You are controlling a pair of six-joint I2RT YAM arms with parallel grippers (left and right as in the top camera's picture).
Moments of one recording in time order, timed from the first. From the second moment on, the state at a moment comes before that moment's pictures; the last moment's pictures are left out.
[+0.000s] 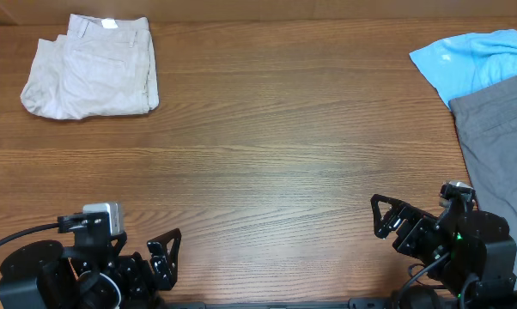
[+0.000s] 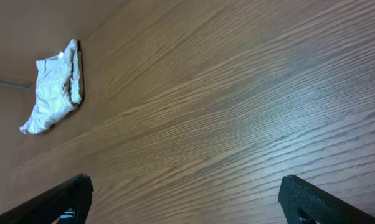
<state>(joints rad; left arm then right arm) 0.16 0.61 1.30 -1.49 0.41 -0.15 0.14 0.49 0.88 -1.09 -0.18 0.62</state>
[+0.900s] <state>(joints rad) 0.14 0.61 1.30 -1.55 0.33 -0.19 0.14 0.49 0.88 -1.09 -0.18 0.62</state>
